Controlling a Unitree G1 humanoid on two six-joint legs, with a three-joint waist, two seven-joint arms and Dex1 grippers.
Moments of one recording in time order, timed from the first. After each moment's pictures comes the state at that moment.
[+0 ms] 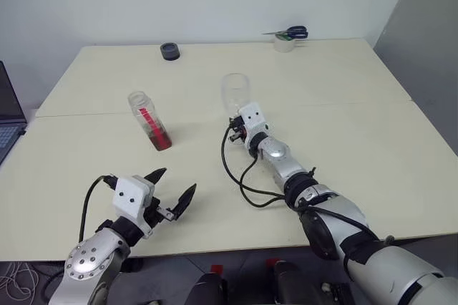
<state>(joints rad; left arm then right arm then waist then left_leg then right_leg) 0.31 0.46 0.18 -0.58 -0.35 0.30 -0.48 -1.02 0.11 0.02 1.24 -0.05 -0.32 0.24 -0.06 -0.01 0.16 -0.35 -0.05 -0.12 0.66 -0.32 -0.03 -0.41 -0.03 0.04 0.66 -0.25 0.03</state>
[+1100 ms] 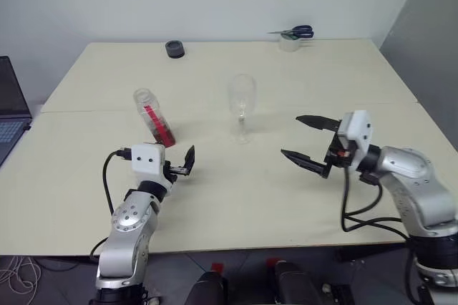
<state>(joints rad) -0.03 0.21 0.12 -0.33 -0.17 0.35 -0.12 -0.32 -0.67 -0.04 -0.45 0.55 0.41 0.96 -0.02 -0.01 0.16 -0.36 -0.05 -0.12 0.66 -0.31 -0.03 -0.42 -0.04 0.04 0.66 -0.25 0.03</state>
